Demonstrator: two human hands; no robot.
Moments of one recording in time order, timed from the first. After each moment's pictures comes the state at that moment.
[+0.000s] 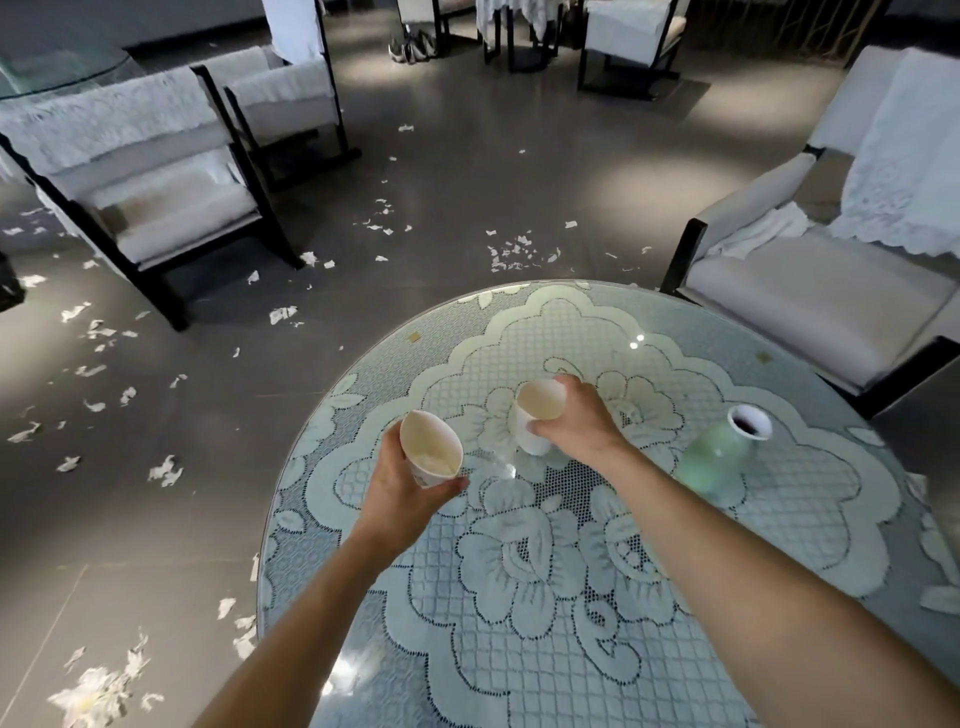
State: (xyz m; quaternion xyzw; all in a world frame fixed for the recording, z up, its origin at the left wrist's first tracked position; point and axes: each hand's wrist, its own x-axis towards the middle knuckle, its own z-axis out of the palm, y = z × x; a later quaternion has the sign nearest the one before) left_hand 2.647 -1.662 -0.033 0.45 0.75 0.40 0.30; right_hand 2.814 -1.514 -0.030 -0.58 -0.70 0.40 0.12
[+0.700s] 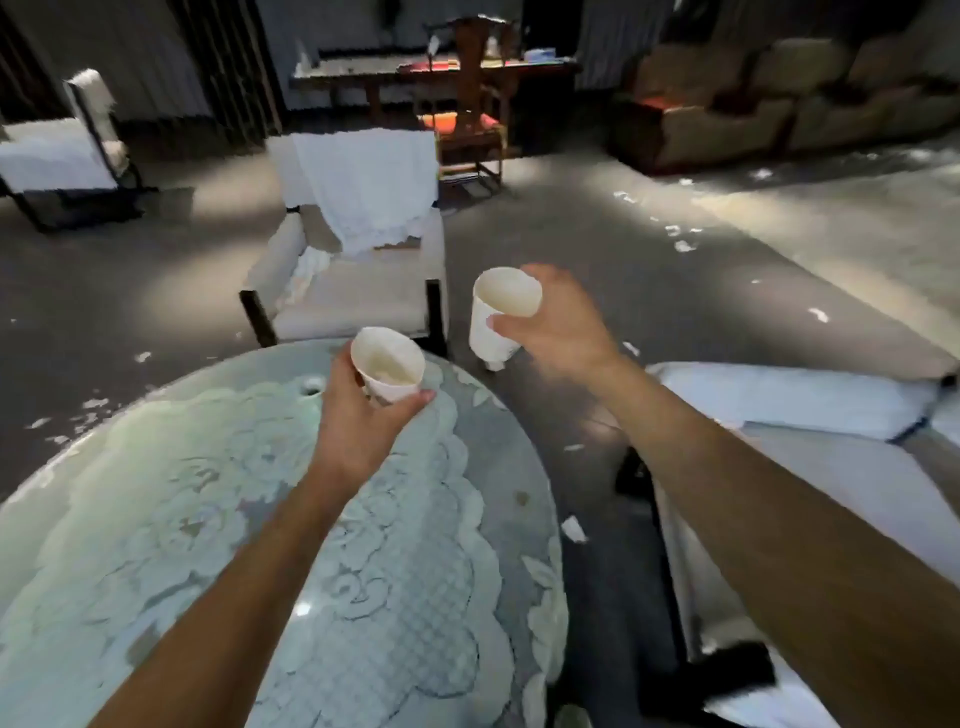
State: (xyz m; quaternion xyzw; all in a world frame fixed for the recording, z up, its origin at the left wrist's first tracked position) left_hand 2.892 -1.660 0.077 0.70 0.41 0.39 0.43; right_hand 3.081 -1.733 0.143 -0.79 -0.45 0.11 0.40
